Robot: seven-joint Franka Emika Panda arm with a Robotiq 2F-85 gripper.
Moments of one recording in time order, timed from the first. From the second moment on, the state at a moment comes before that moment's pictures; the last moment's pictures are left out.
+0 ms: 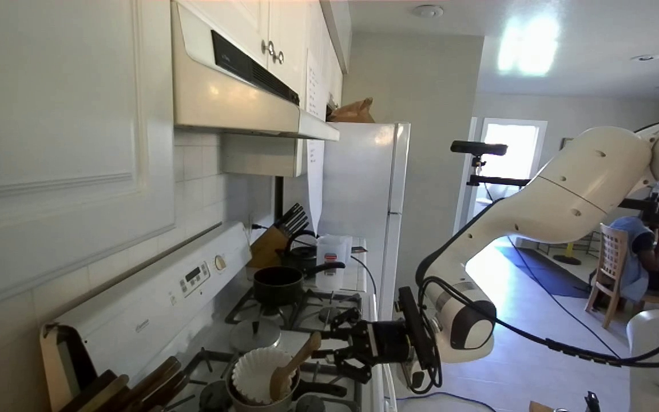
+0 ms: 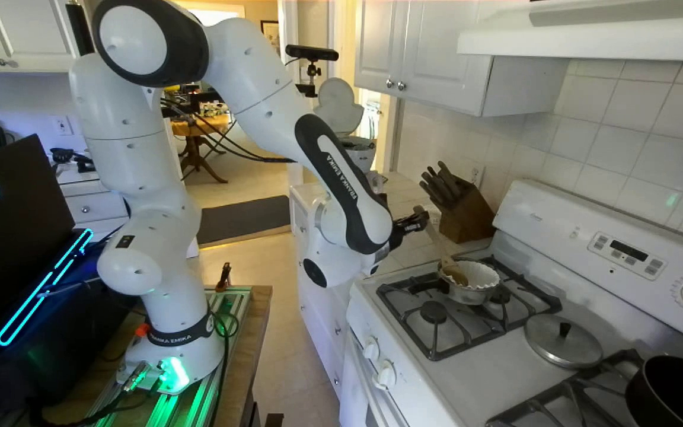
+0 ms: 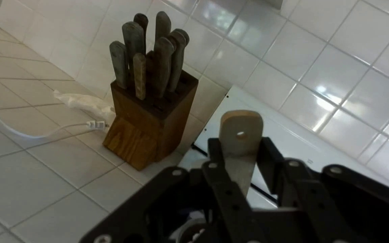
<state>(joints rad) 0.07 -0.02 0.07 -2.67 2.51 1.95 -0.25</state>
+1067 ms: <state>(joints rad) 0.04 -0.06 0.05 -2.76 2.51 1.95 -0.31</state>
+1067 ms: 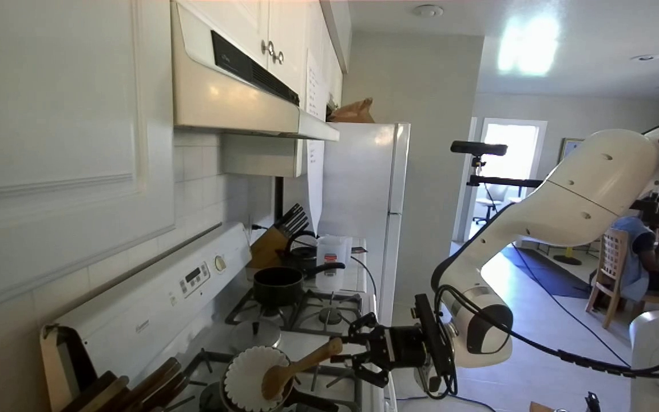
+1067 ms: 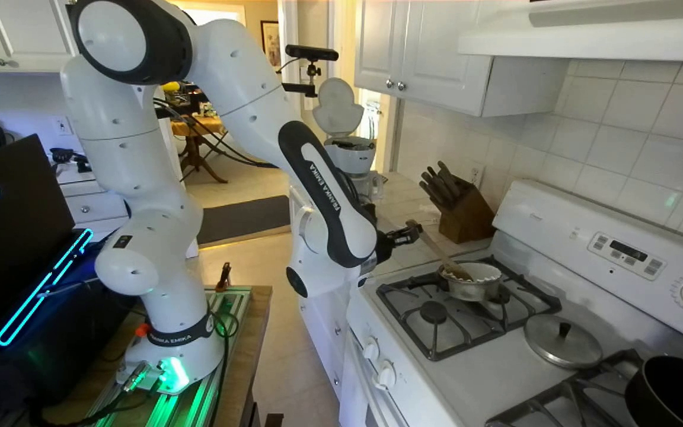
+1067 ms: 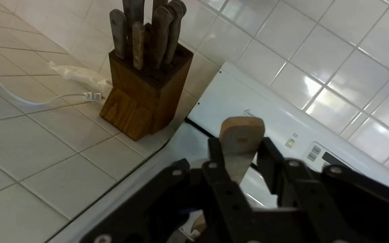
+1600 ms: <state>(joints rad) -0.01 -0.07 0.00 -2.74 2.51 1.89 -0.32</state>
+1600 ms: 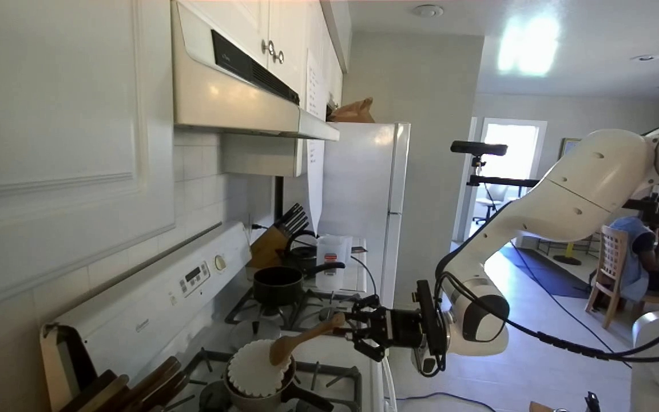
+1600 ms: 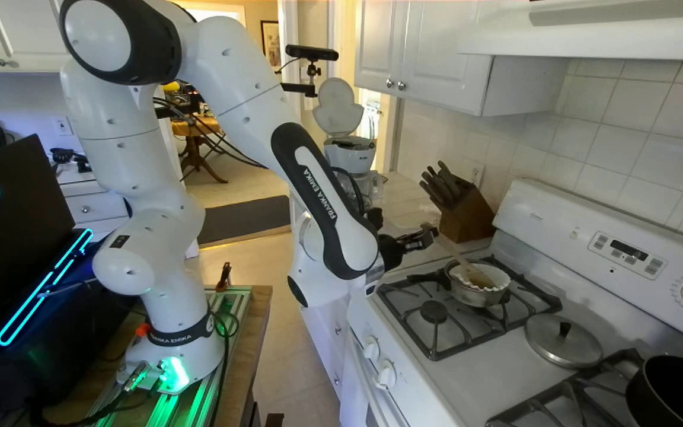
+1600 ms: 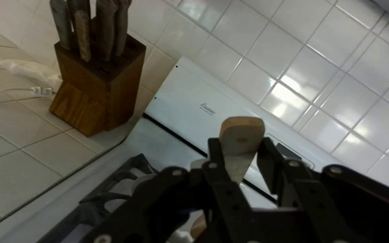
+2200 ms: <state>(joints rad) 0.10 -0.07 0.13 -2.74 2.51 1.87 -0.52</state>
